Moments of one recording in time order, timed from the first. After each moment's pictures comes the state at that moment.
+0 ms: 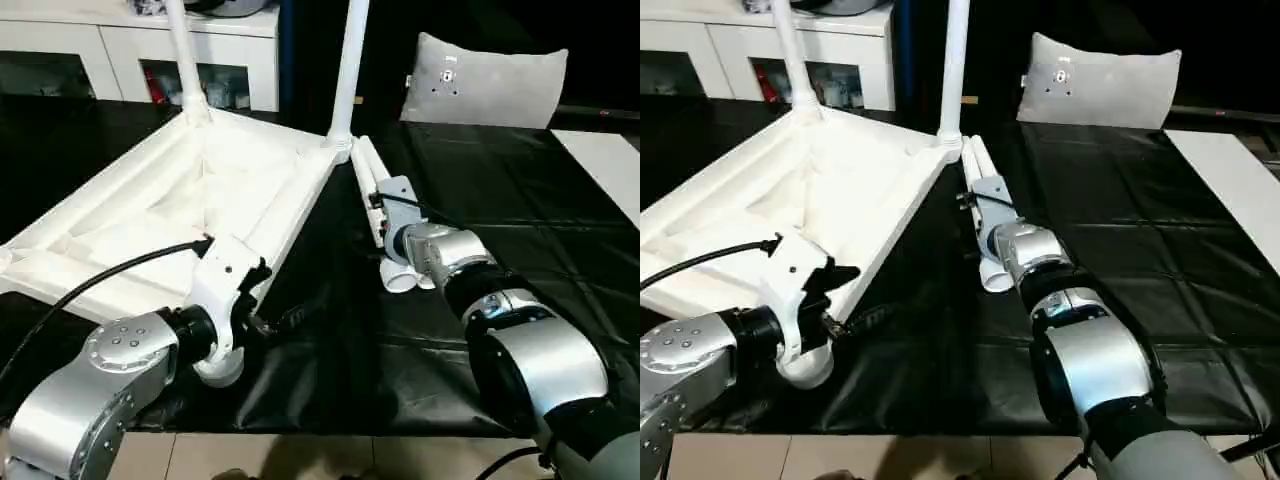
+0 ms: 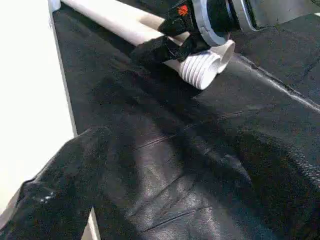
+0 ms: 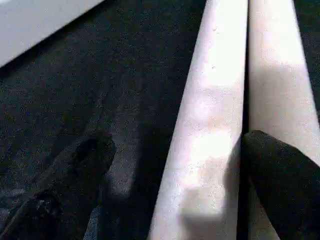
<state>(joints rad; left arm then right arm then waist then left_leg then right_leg) -0.13 0.42 -0.04 -0.69 -0.36 1.09 -0.49 -1.05 -0.08 0.04 1.21 0.03 0.43 0.21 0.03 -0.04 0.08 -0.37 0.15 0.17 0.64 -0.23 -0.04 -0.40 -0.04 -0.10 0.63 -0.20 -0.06</state>
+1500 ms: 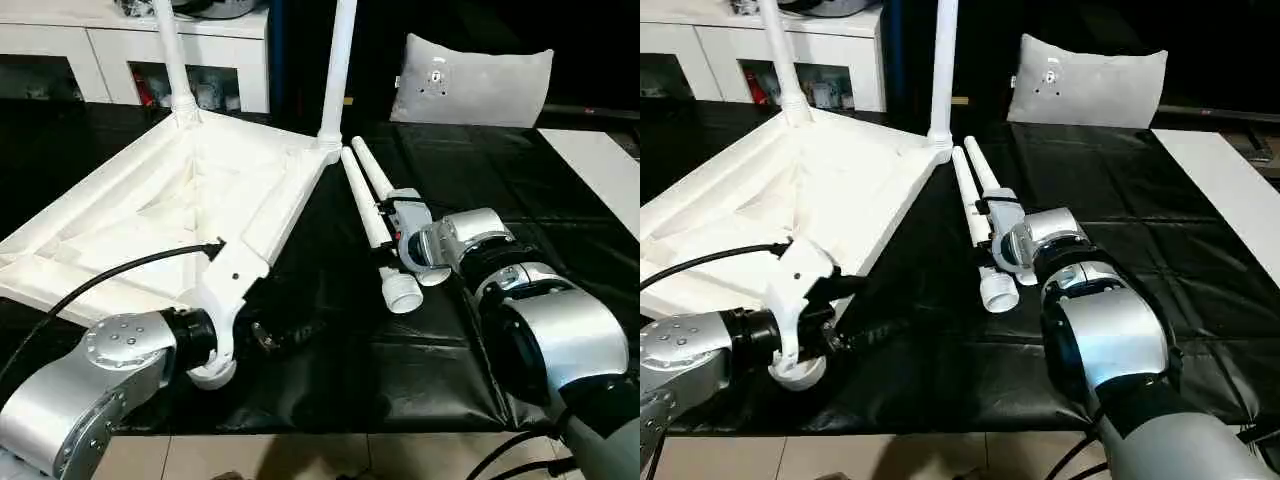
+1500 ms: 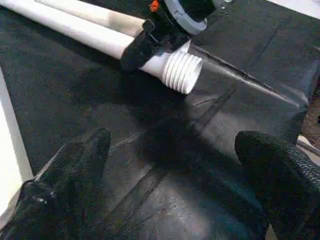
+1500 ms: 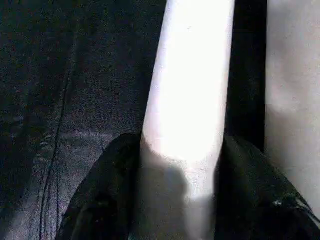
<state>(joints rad) -0.16 0.51 -0.08 -0.69 -0.46 1.09 -0.55 -1.15 -0.13 -0.04 1.32 0.03 0.70 0.36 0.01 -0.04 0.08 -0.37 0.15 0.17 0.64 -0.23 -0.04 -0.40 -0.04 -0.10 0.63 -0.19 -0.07</state>
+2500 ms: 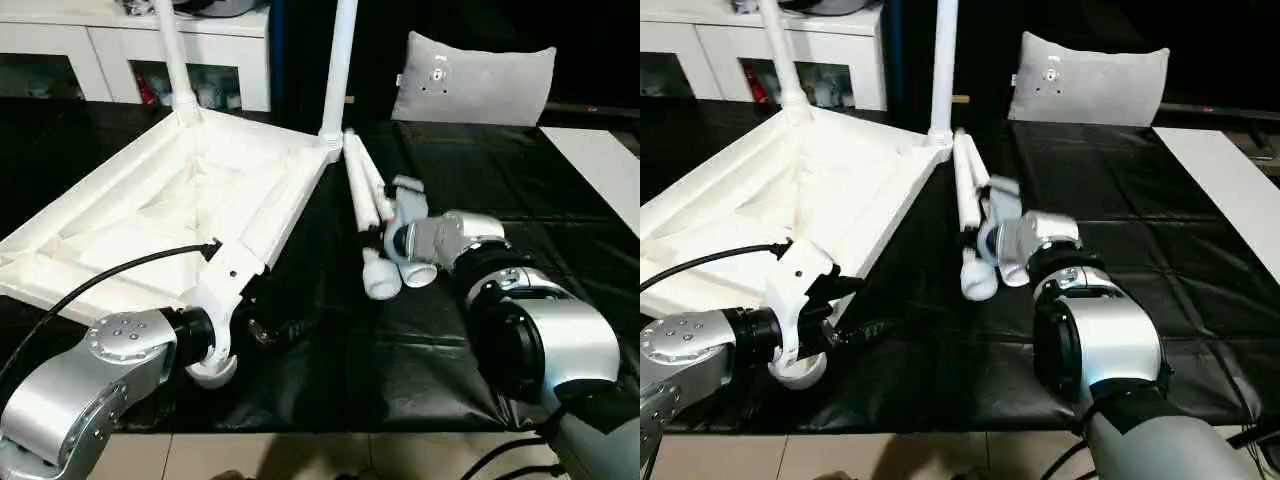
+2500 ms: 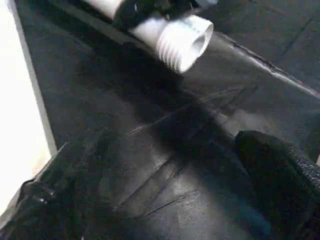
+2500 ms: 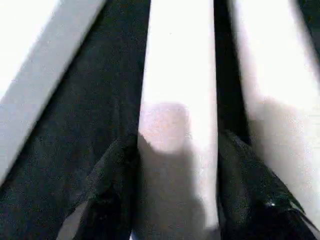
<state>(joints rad) -0.16 0.52 -0.08 -0.63 -0.45 1.07 -0.51 -1.14 -0.10 -0.26 1.22 0.18 0.66 0.13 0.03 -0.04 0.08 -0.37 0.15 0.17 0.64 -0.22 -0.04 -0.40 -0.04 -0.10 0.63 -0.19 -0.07</state>
